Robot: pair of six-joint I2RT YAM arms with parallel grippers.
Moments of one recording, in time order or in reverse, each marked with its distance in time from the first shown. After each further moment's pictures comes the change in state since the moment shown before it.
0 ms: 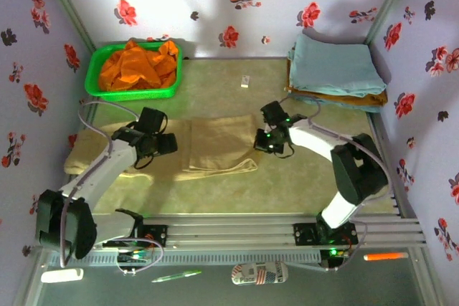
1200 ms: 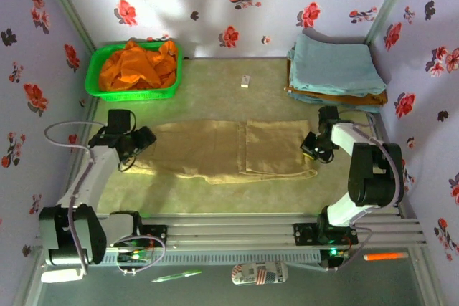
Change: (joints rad) left arm 0.365 -0.070 -0.090 0.085 0.146 -0.135; right arm -0.500 -0.053 -0.141 -0.089 0.039 -0.132
